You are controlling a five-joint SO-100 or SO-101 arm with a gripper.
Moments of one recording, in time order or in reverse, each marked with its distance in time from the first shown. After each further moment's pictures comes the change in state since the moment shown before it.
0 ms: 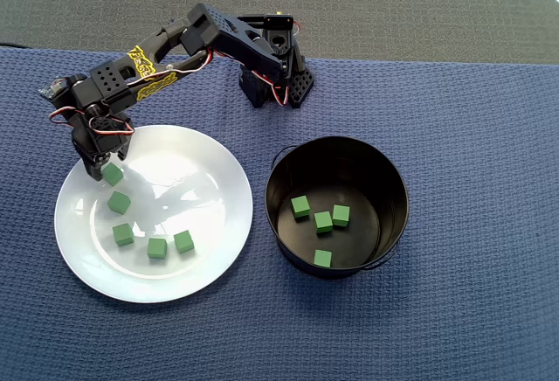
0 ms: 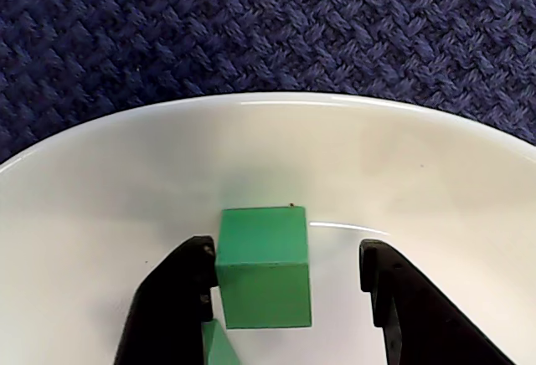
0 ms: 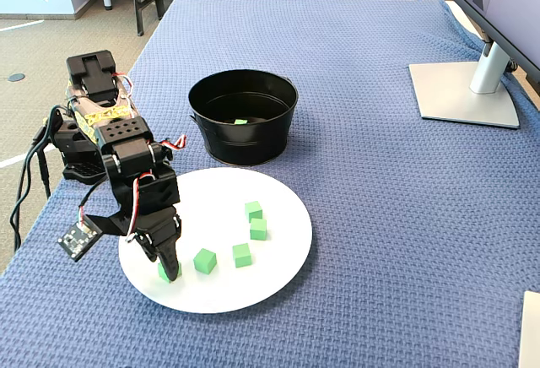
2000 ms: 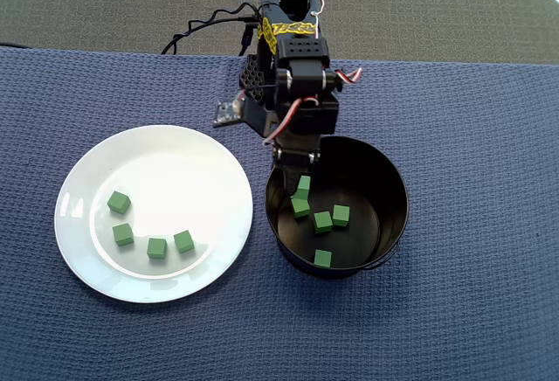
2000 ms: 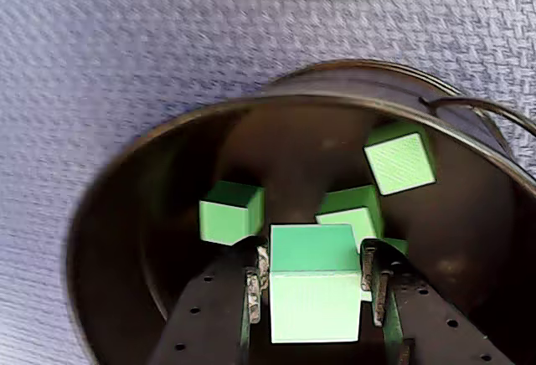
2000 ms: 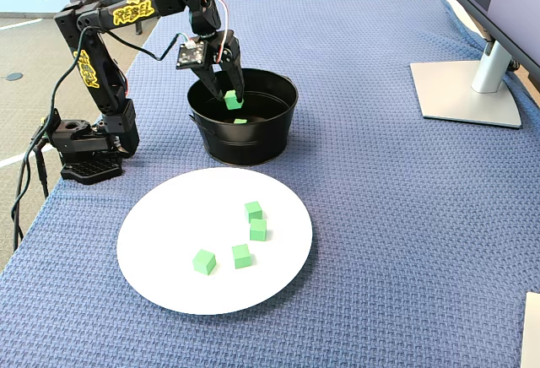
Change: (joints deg) arm -62.5 50.4 31.1 6.3 27.1
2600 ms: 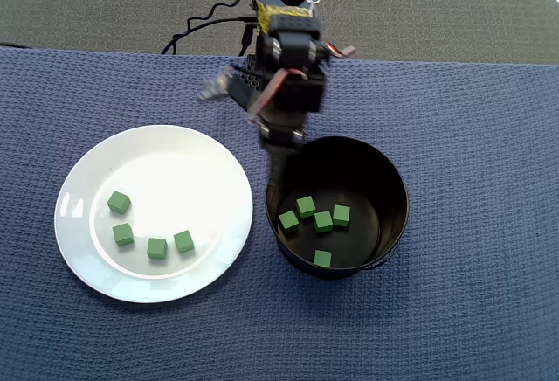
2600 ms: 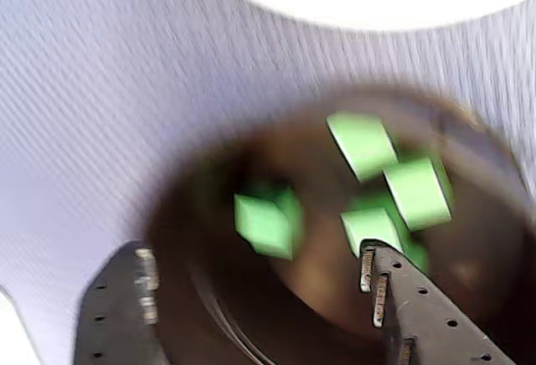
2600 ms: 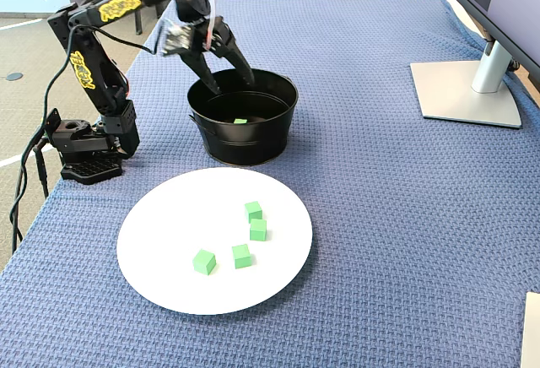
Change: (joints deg) arm 9.6 3.4 -9.6 7.8 -5.4
